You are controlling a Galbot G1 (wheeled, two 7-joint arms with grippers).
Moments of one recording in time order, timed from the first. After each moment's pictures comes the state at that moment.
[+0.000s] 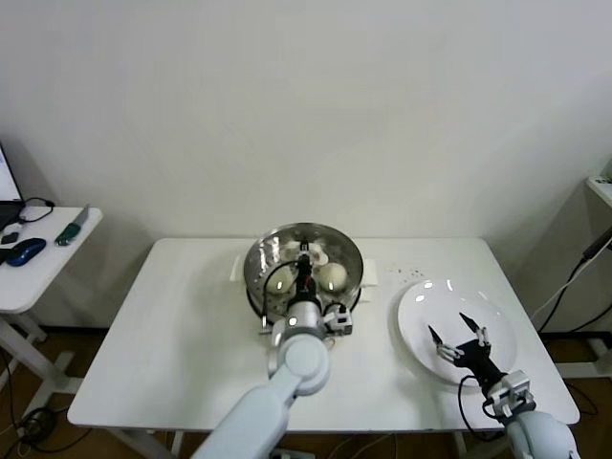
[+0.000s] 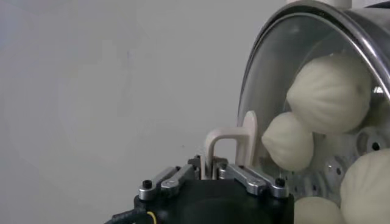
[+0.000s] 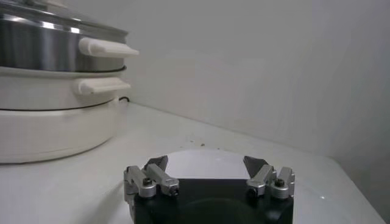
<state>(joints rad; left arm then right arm) 0.83 -1.45 0.17 -1.63 1.44 0.74 0.20 -1.32 1.14 0.64 1.51 0.21 0.12 -0.35</state>
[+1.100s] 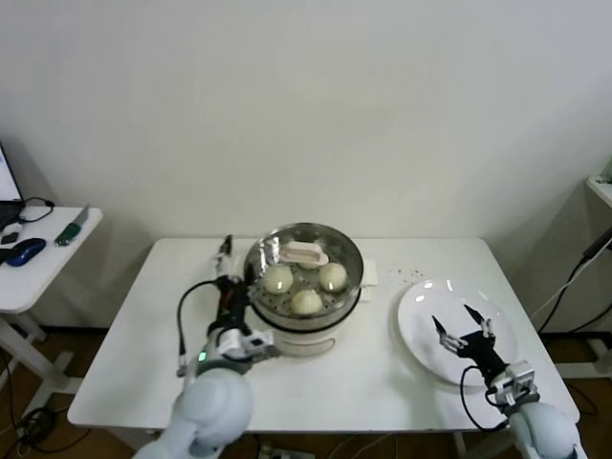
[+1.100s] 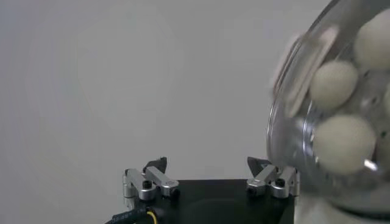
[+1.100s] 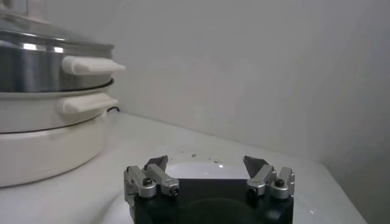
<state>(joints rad) 1.13 -1.21 -0.08 -2.07 1.00 0.74 0.03 -1.32 1.14 0.66 1.57 0.23 0.05 -0.33</state>
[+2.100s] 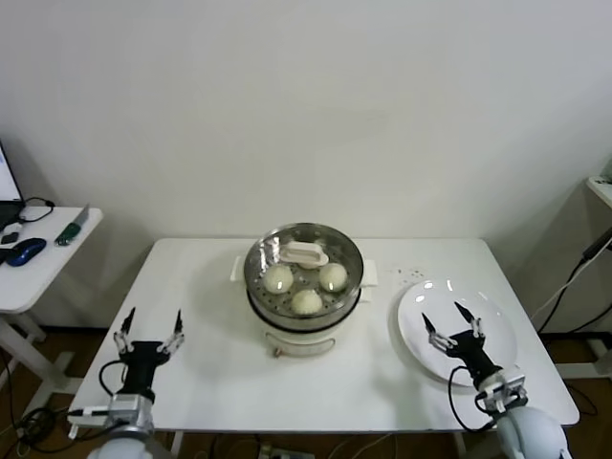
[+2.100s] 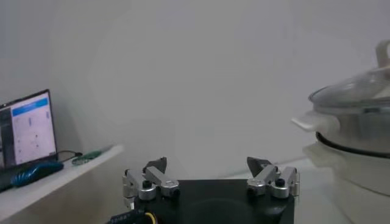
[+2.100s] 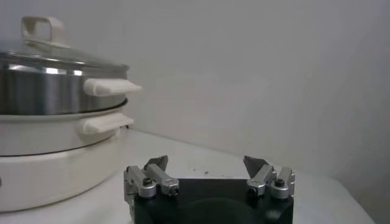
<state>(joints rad) 1.52 -1.33 -0.65 -1.88 0.02 -0.08 -0.13 -1.33 1.20 0.65 1.61 0.22 0.10 -0.33</state>
